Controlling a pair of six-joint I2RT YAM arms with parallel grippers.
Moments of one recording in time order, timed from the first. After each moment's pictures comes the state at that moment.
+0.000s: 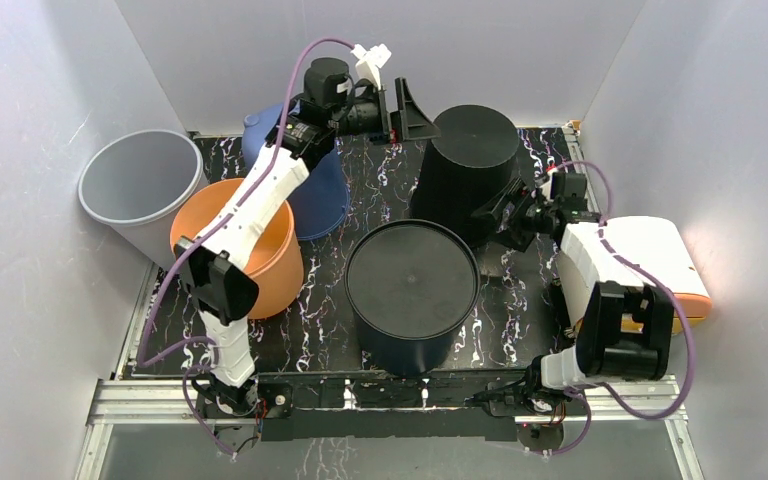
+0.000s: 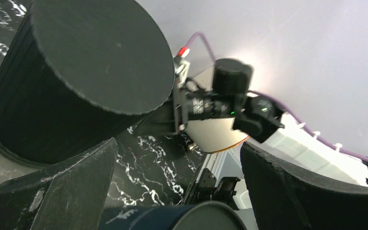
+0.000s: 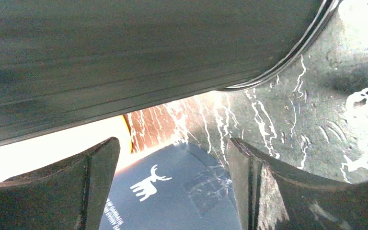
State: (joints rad) left arm -0.54 1.92 2.08 -0.42 0.67 -0.65; right arm -0.12 1.45 0.89 -0.29 -0.65 0.70
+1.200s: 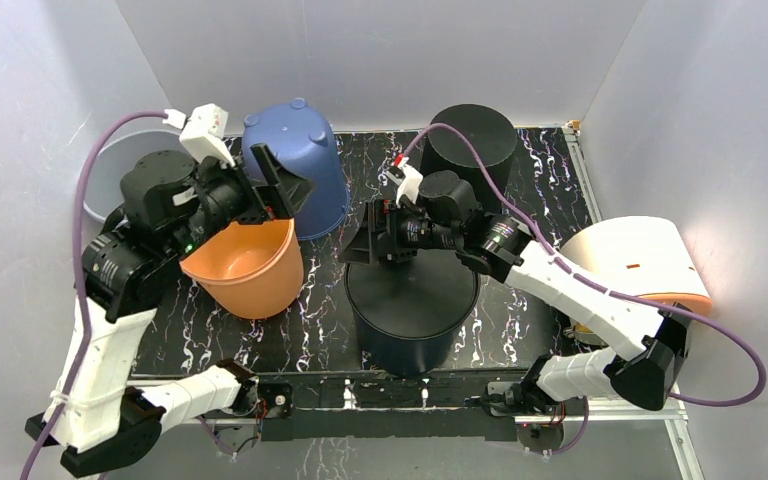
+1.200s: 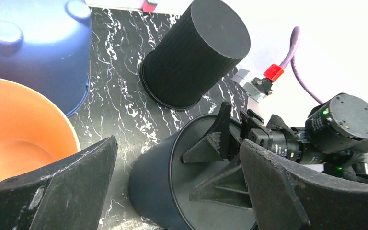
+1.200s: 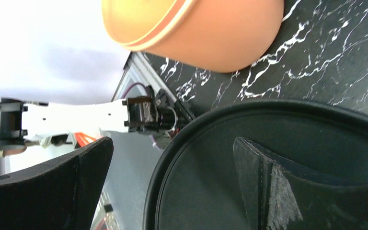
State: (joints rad) left arm -0.57 1.07 1.75 -0.99 -0.03 -0.52; right arm 0.86 1.30 1.30 -0.44 -0.36 0.70
